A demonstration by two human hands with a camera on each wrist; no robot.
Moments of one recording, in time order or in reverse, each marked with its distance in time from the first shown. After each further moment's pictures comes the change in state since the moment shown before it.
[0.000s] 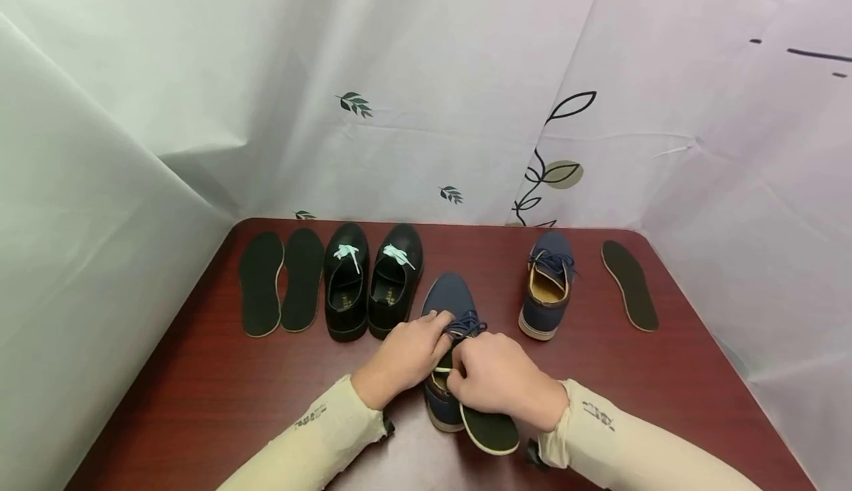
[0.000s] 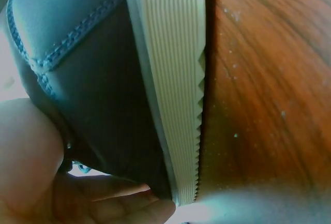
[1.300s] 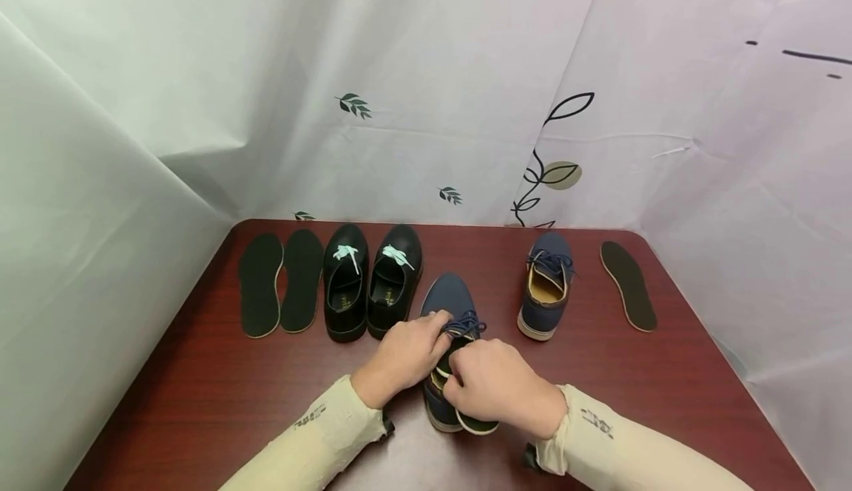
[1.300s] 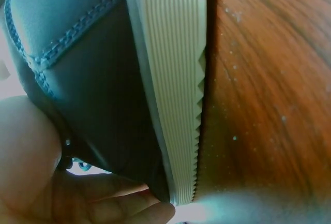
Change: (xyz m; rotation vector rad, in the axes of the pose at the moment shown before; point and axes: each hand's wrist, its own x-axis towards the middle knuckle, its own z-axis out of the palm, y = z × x) left_hand 0.001 0.000 0.003 0.010 0.023 -0.017; right_hand -0.006 -0.005 0.006 -0.143 0.058 -0.067
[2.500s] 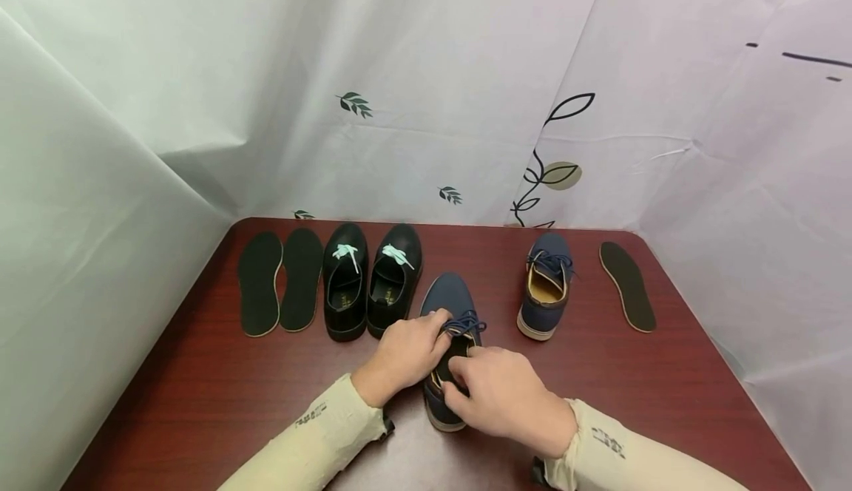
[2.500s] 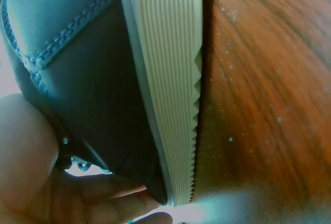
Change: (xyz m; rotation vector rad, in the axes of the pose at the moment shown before) left_hand 0.002 0.000 0.002 0.039 -0.003 -0.027; right_hand -0.016 -0.006 0.001 -0.044 0.064 0.043
